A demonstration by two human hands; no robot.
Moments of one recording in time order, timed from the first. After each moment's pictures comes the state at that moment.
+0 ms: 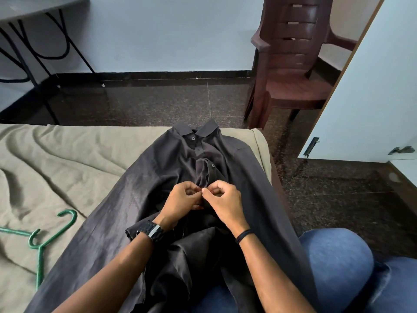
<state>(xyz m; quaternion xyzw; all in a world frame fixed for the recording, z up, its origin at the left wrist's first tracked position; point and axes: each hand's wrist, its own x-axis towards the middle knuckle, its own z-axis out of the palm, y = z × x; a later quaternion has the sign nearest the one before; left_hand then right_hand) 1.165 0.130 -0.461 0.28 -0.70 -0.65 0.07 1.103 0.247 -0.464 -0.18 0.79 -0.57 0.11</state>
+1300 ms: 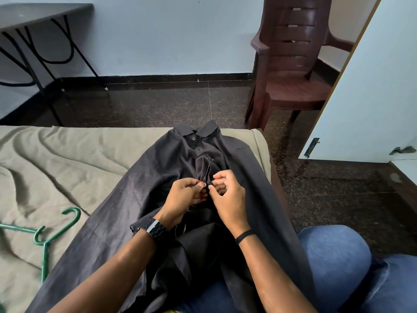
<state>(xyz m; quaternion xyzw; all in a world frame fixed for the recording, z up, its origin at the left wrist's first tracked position) 1.170 0.144 -0.437 0.28 -0.63 -0.72 0.10 1.110 0.255 -0.456 -0.23 0.76 -0.61 0.00</state>
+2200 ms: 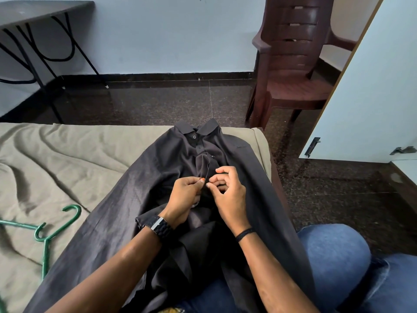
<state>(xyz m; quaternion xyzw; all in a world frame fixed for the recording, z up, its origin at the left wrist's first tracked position) 1.165 0.151 -0.439 0.29 -0.62 -0.72 0.10 1.111 0.255 -0.456 -0.25 0.72 -0.65 0.01</state>
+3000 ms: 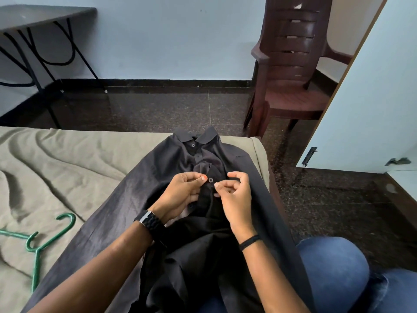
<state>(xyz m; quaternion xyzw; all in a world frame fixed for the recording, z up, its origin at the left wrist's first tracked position) 1.151 0.126 -0.422 0.18 -0.57 -0.80 0.06 1.103 0.257 -0.428 -0.10 0.67 -0.73 0.11</state>
